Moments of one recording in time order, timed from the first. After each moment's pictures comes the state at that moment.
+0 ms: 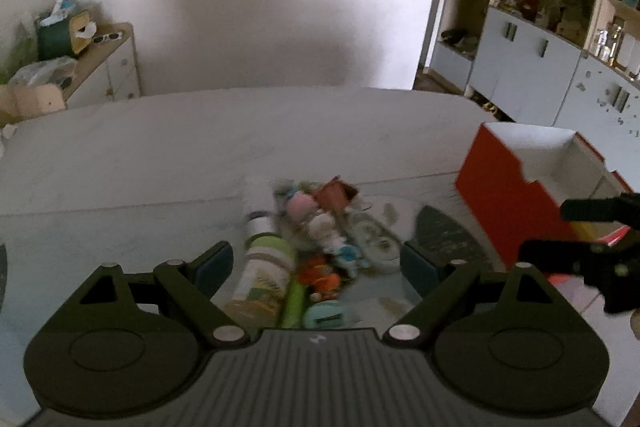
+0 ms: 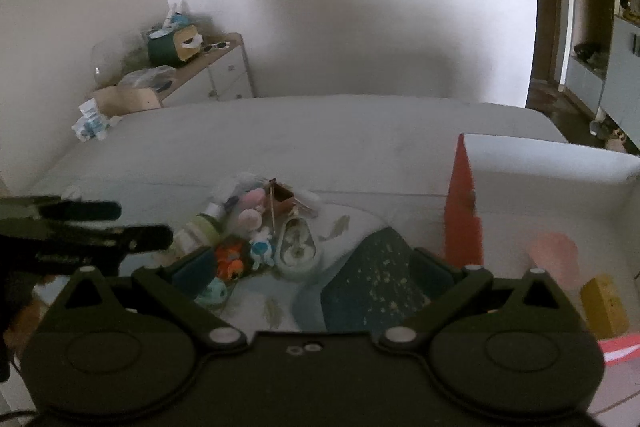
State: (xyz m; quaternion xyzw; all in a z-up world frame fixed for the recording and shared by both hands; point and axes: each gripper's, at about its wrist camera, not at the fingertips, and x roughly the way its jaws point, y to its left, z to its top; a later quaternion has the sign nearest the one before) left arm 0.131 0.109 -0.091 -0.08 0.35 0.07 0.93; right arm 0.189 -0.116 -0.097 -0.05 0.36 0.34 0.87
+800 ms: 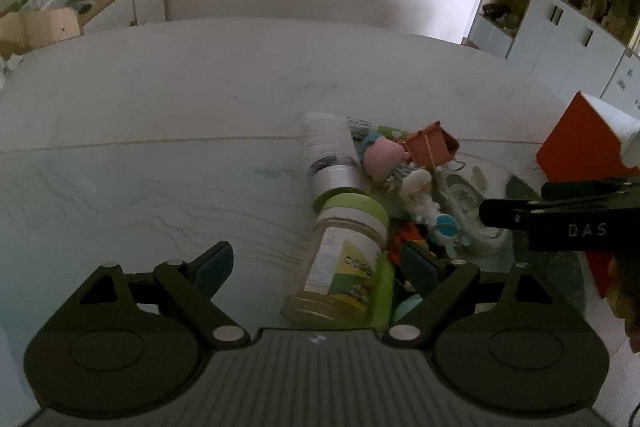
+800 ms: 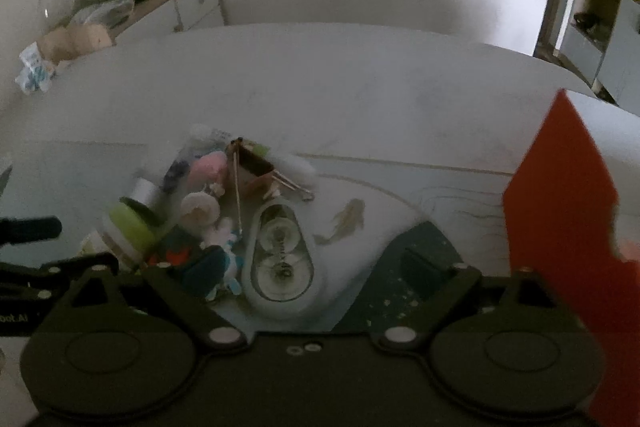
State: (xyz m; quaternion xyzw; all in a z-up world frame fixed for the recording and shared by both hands) left arm 0.163 0.165 -0.164 -0.11 0.41 0.10 0.90; right arm 0.244 -0.030 -0.169 -0.11 0.42 0.30 0.85
